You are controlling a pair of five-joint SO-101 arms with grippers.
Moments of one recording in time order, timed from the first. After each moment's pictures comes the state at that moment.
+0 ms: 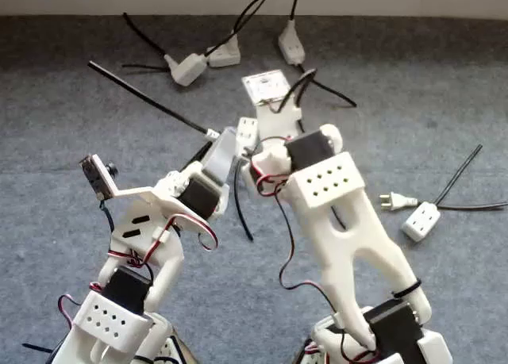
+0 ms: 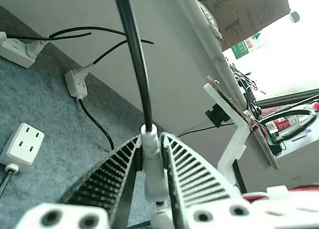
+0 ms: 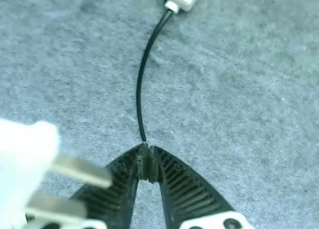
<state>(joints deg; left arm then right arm) 20.3 -79.1 77.8 9.2 56.3 -31.6 -17.3 11.8 83.2 -4.0</state>
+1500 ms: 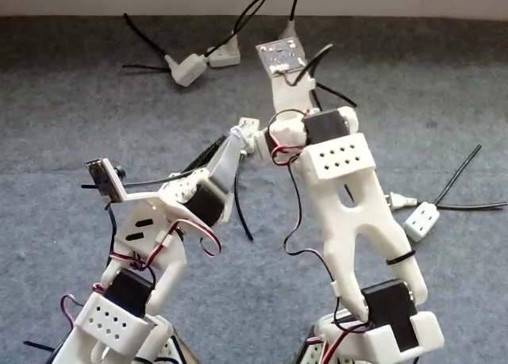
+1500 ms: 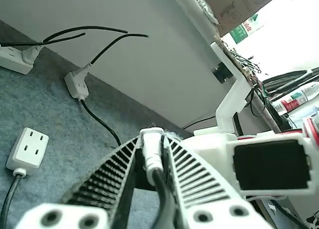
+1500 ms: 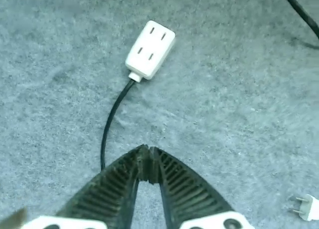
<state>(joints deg) 24.0 -79.7 79.0 9.1 50.1 -21.4 -9.1 5.6 73.3 2.4</state>
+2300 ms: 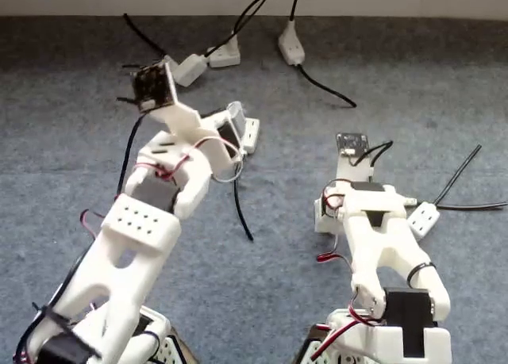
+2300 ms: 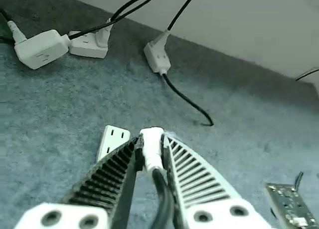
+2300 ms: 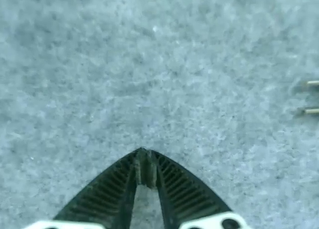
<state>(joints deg) 16.4 -32.6 41.5 24.8 34.8 -3.3 -9.1 51.2 45.2 2.2</state>
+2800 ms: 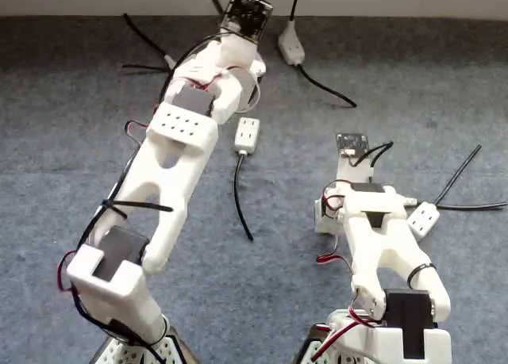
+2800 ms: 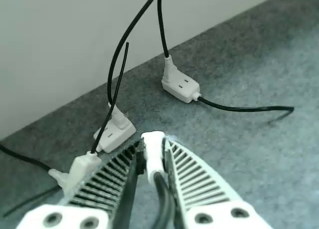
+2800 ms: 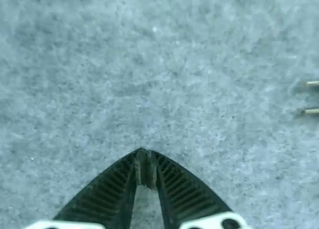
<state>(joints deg) 13.8 11.0 -8.2 36.0 -10.1 -3.3 -9.2 51.4 44.9 2.2</state>
